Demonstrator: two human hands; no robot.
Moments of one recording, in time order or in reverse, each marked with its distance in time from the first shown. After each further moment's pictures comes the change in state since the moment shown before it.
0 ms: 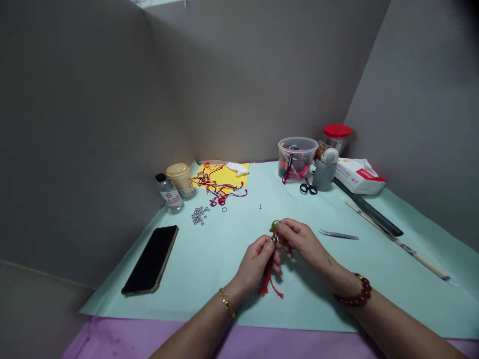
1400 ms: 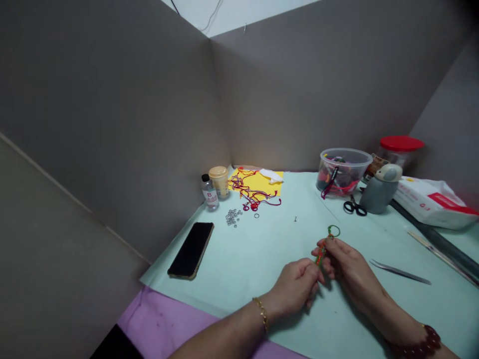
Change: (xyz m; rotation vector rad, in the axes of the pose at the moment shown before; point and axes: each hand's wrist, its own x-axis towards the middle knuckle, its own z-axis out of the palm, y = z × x) left_hand -0.006 -0.014 0.002 0.135 0.002 -0.083; right_hand 0.003 0.028 0.000 0.267 0.209 0.182
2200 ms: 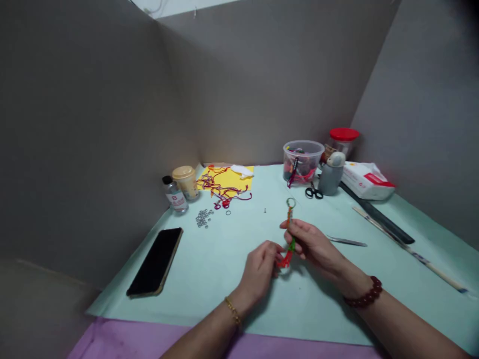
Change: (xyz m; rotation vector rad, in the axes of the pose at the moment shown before) left_hand 0.002 0.005 -0.009 0.154 0.170 0.153; right_hand -0.007 -0.032 0.003 0.046 -0.216 0.019
